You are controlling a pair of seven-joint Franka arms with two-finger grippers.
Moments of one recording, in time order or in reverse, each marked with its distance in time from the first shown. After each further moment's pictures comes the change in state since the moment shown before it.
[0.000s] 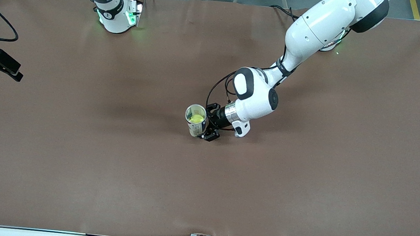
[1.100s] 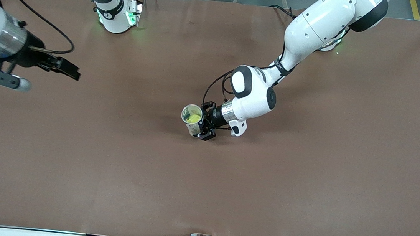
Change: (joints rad) left arm -0.015 -0.003 -0.008 0.039 0.009 -0.017 -0.064; right arm 0.136 0.059 -0.002 0.042 0.123 -0.183 0.237
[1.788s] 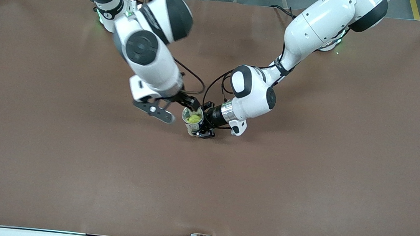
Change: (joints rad) left arm -0.001 0.000 -0.001 -0.001 0.000 -0.002 -0.035; right arm 0.401 0.285 0.007 0.094 0.070 0.257 0.535
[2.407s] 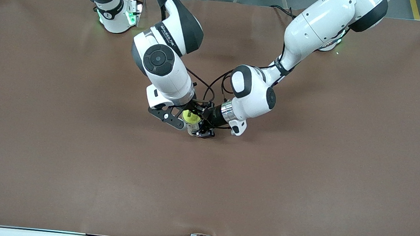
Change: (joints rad) left arm 0.000 0.000 -0.001 0.000 0.000 -0.001 -0.009; right arm 0.071 0.127 0.035 -0.060 0.015 0.276 0.130
